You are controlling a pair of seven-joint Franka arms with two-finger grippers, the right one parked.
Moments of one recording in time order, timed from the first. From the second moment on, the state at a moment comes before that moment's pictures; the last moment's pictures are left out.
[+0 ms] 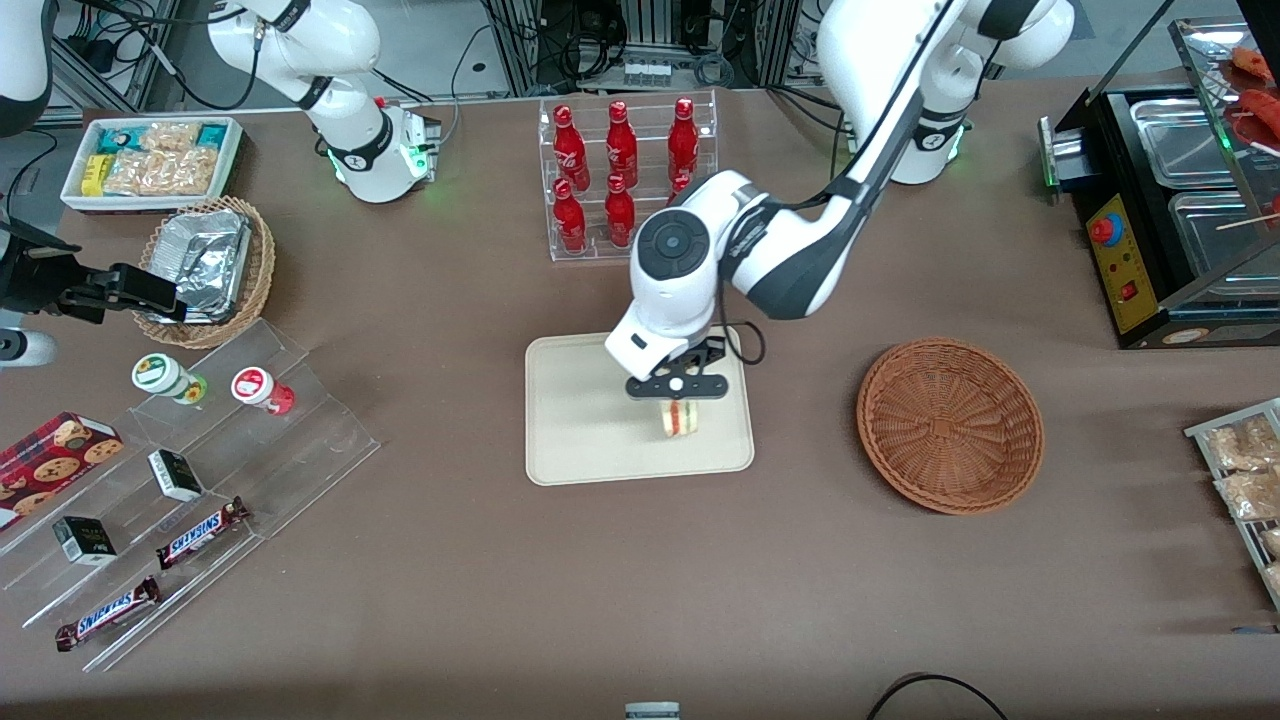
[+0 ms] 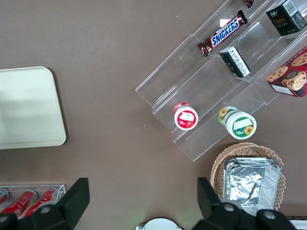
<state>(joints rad) -0.71 0.60 -0.08 -1.44 0.03 2.02 -0.76</state>
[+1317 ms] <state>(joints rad) -0.79 0.77 -0.07 -1.40 0.03 2.15 -0.82</state>
